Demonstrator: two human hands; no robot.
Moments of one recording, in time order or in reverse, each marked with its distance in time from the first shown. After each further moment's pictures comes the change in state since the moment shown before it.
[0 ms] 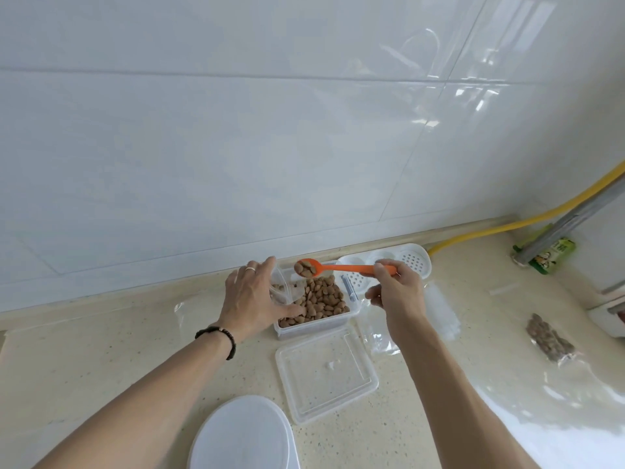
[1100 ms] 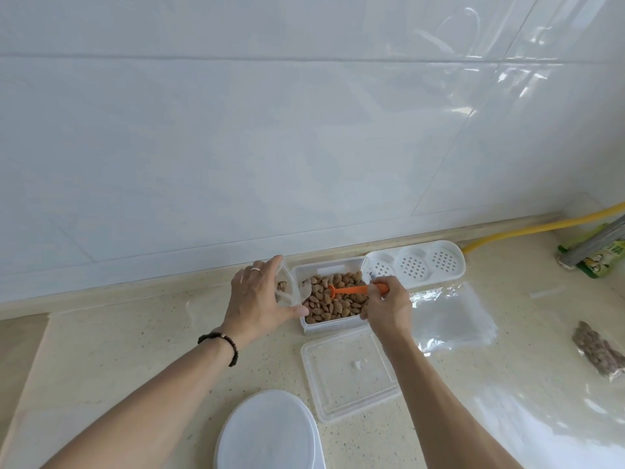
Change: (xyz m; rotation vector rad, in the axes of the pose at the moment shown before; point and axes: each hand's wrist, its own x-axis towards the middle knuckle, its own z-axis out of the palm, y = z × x) left_hand -0.016 -0.030 -0.007 -0.059 0.081 -0.018; right_hand 0.009 0.068 0.045 -0.348 -0.020 -0.058
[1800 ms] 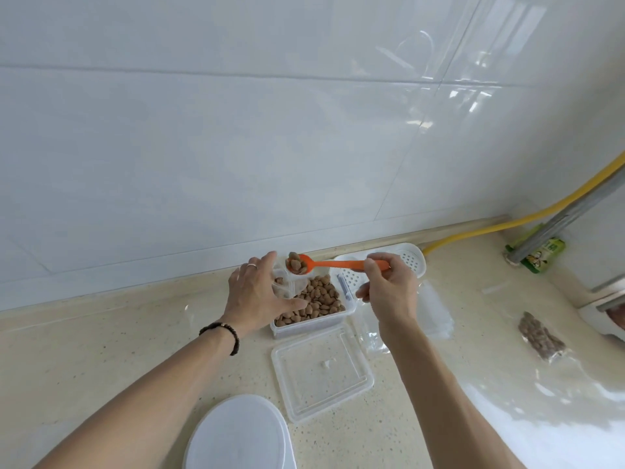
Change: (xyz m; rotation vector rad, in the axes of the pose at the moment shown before) left_hand 0.018 0.044 0.010 -0.068 -0.062 -0.014; right_hand -0.024 -0.063 -0.061 0.283 0.059 -0.082
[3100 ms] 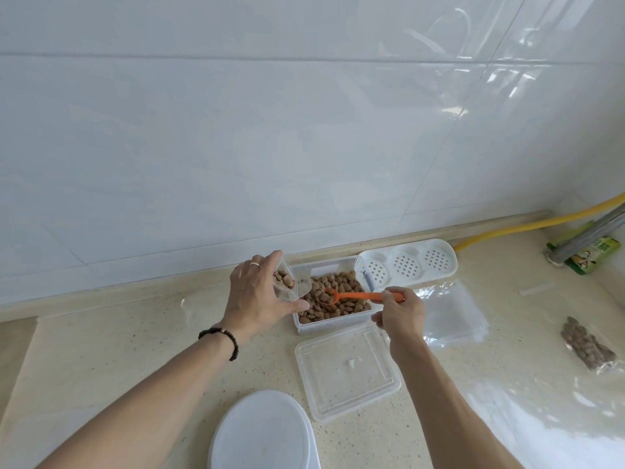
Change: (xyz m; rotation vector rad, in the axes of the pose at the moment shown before) left_hand -0.007 -0.041 -0.007 0.062 0.110 0.061; right_hand 0.016 0.077 0.018 -0.072 0.087 0.305
